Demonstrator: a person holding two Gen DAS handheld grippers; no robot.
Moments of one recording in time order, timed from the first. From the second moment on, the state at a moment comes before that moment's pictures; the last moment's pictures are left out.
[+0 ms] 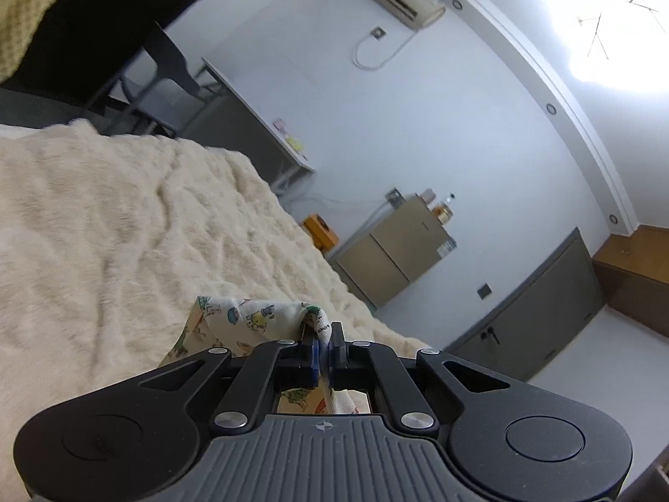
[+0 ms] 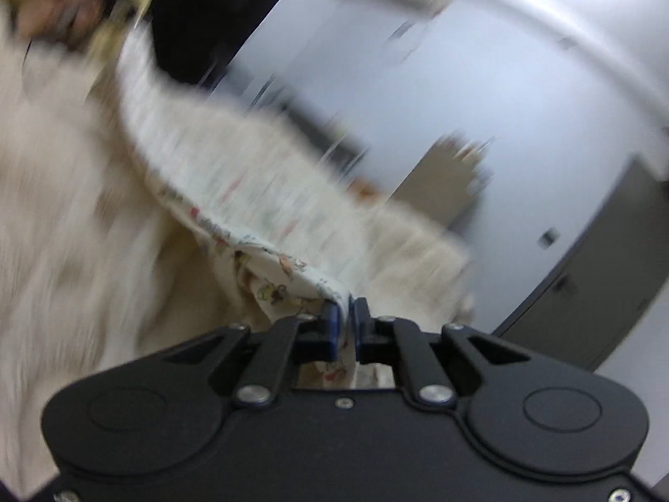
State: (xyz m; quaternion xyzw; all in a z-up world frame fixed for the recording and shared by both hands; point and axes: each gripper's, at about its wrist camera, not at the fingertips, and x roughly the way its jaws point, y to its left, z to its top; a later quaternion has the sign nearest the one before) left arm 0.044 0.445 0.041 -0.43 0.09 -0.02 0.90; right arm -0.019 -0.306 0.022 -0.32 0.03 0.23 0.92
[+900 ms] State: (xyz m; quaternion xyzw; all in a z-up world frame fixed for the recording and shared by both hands) left arm 0.020 0.502 -0.095 -0.37 0.30 0.14 0.87; right arm 0.004 -0.357 0.039 -0.13 0.15 0.37 0.91
